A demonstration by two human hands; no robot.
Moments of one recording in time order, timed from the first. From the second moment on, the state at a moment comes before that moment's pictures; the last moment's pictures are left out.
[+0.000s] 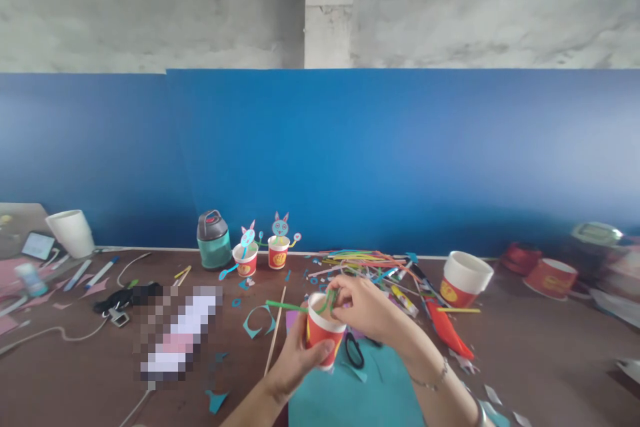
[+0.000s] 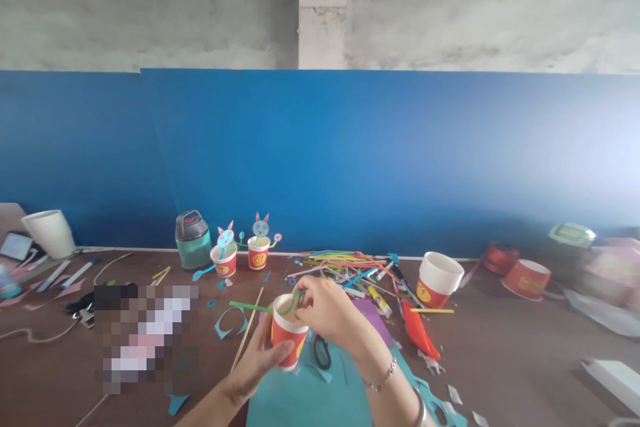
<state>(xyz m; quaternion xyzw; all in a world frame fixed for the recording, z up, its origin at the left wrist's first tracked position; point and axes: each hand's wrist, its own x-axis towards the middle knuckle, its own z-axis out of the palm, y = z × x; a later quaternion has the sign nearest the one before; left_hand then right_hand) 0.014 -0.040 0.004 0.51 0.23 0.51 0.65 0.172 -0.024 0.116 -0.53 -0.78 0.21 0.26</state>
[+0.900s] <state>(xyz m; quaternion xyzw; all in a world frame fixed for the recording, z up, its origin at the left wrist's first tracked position) 0.018 -0.041 0.015 0.54 0.24 0.51 0.62 0.168 -0.009 0.096 -0.53 -0.74 0.30 0.28</state>
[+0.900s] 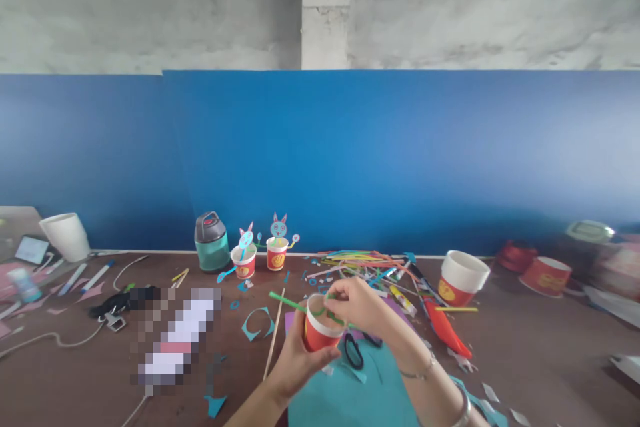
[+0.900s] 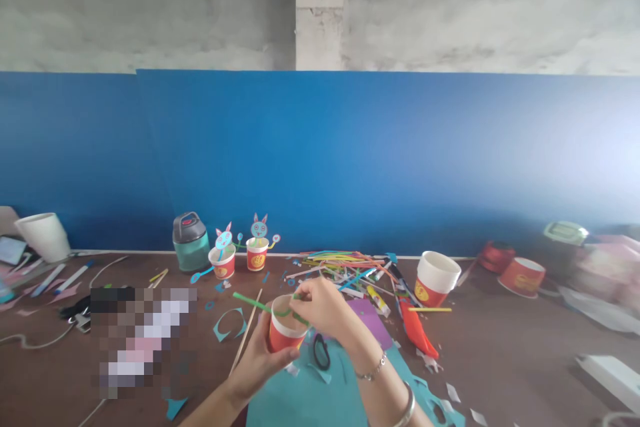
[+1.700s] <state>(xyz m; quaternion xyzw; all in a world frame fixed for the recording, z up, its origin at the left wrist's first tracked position) 0.018 -0.040 0.023 0.58 0.31 0.55 0.51 0.166 -0.017 0.116 -0.50 -0.74 0.23 0.39</state>
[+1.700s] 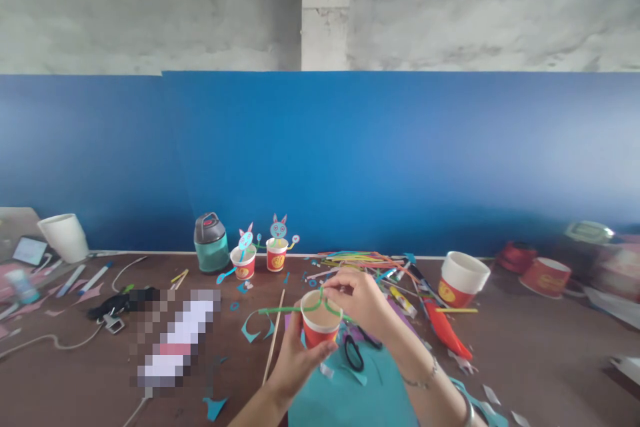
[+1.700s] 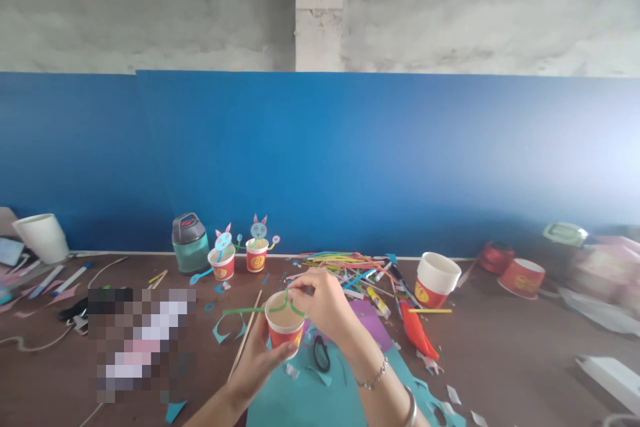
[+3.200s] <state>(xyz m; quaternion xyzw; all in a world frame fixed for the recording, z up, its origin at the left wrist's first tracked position) 0.014 -0.025 -0.002 0.41 0.39 0.65 0.50 0.178 -0.008 0.106 -0.51 -0.67 0.41 0.34</state>
